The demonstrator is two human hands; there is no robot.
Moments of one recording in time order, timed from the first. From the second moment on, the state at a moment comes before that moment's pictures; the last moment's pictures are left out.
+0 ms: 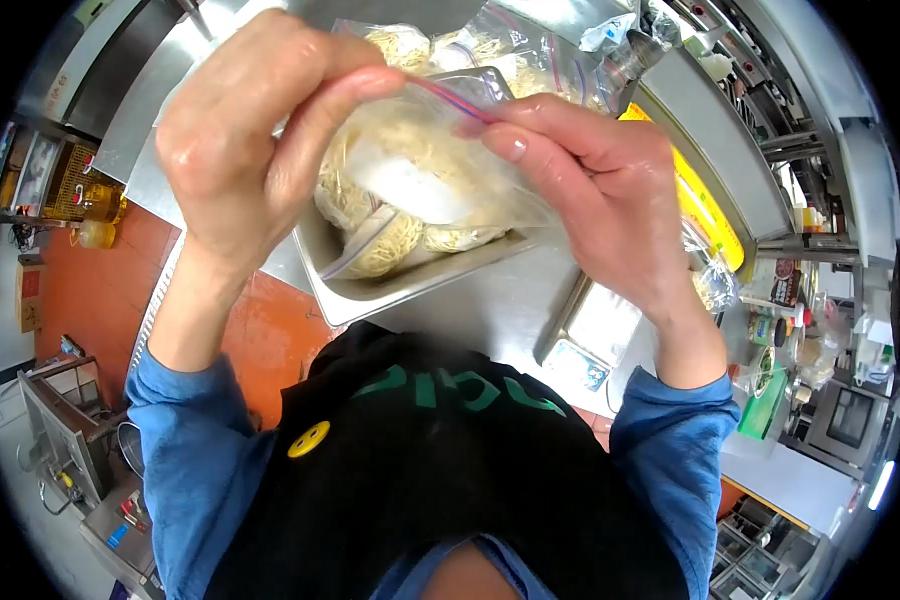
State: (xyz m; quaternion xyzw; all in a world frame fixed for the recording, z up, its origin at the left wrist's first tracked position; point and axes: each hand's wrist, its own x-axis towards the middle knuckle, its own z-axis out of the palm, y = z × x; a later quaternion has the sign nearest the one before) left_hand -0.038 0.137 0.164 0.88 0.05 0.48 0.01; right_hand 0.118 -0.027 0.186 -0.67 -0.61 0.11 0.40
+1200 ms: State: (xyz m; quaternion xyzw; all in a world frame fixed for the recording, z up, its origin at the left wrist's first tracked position) left_hand 0.061 -0.048 0.036 0.89 0.02 0.19 0.41; right_hand 0.330 -0.302 0.082 -0.83 -0.54 -0.08 0.14
